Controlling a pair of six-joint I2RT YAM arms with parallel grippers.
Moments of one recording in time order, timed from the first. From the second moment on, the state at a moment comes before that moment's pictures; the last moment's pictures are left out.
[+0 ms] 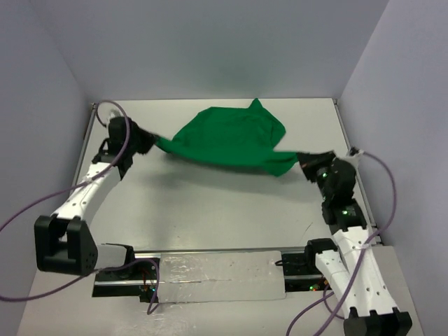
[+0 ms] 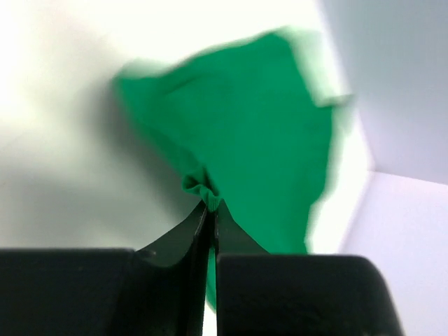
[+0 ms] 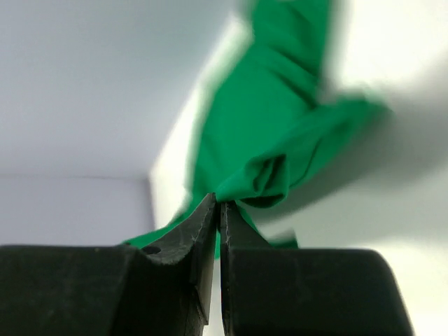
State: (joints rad) left arm -0.17 1.32 0.94 -0.17 0.00 -1.07; right arm 0.07 0.59 0.56 -0.22 0.02 1.09
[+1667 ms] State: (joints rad) left arm -0.16 1.30 1.03 -0.17 0.03 -0.80; right arm 0.08 1.27 1.08 -0.15 0.05 0.60
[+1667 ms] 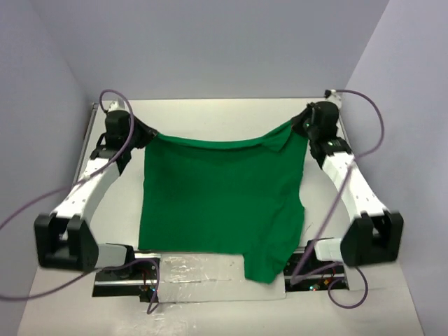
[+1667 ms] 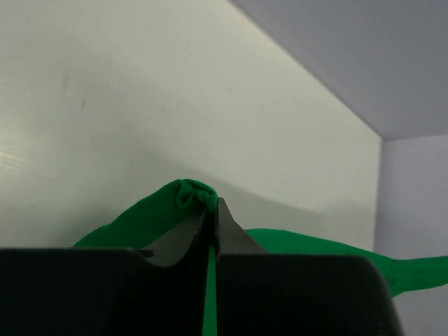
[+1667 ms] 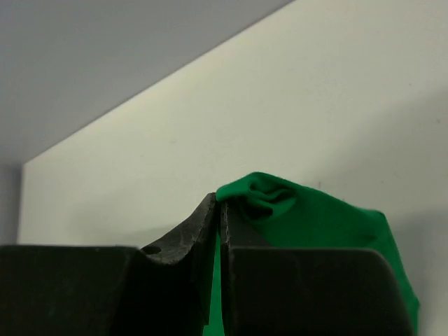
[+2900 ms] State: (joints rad) left arm 0.10 2.00 1.65 -0.31 0.10 -0.74; right arm 0.17 2.08 1.74 -0.12 -0.05 0.67
